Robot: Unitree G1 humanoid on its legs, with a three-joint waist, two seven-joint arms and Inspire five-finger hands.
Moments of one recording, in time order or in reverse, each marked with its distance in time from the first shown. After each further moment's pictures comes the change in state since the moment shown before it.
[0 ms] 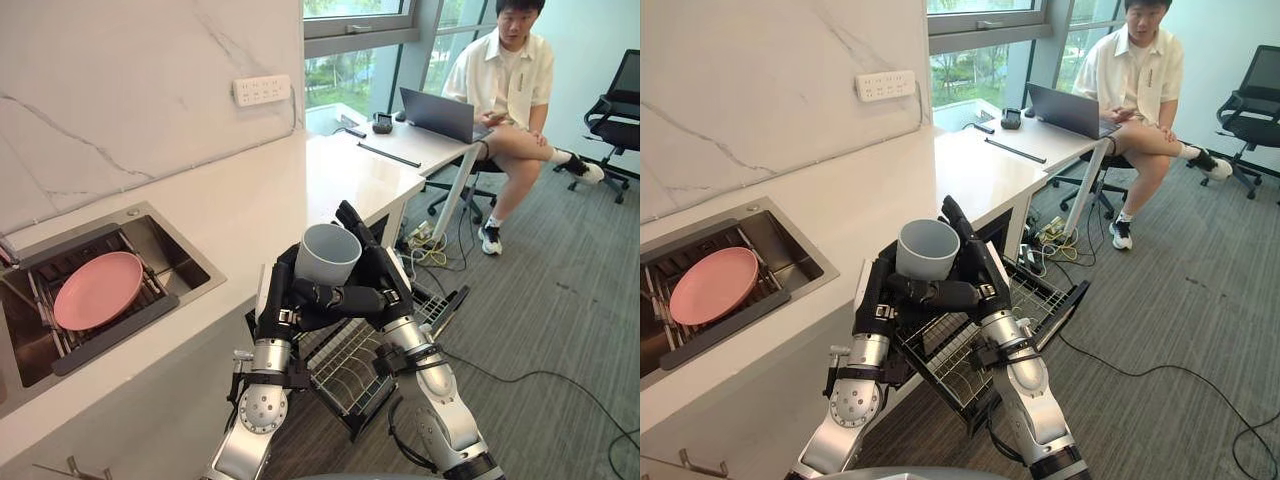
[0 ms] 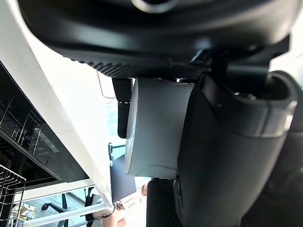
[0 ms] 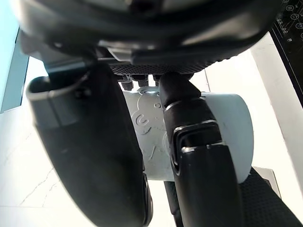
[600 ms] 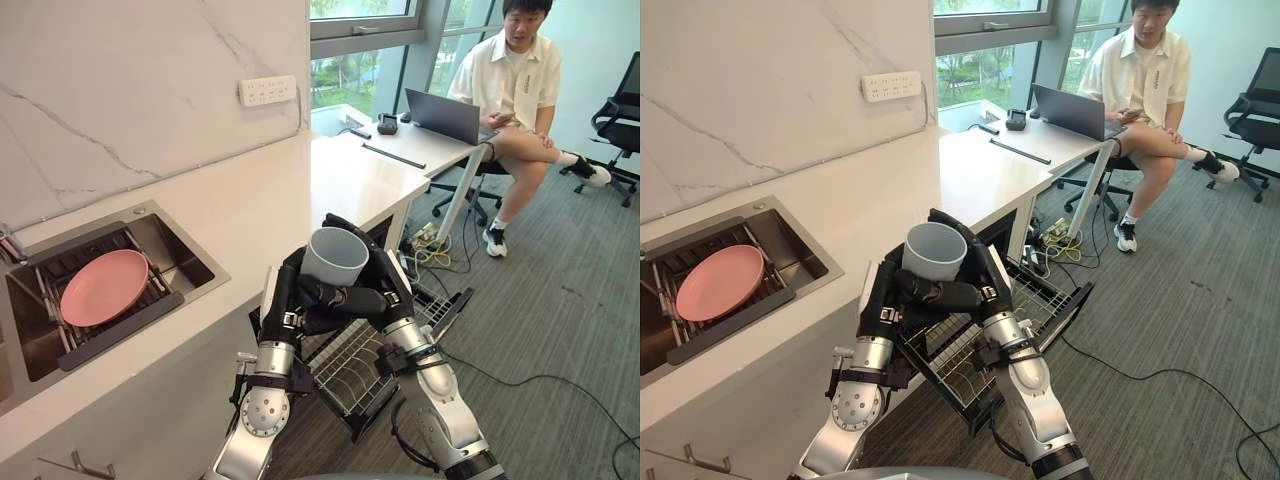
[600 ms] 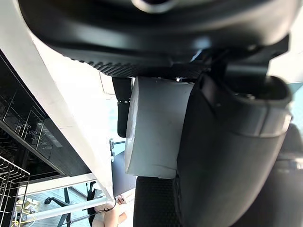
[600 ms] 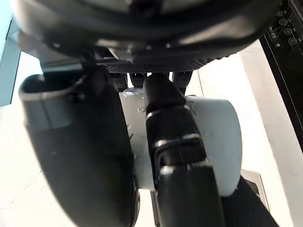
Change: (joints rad) left arm 0.010 0.001 -0.034 -0.005 -0.001 0.000 -0.027; right arm -0.009 -0.017 -0.020 0.039 -0.018 0.000 -0.001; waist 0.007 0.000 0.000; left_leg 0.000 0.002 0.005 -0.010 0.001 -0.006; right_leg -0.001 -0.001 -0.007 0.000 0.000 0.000
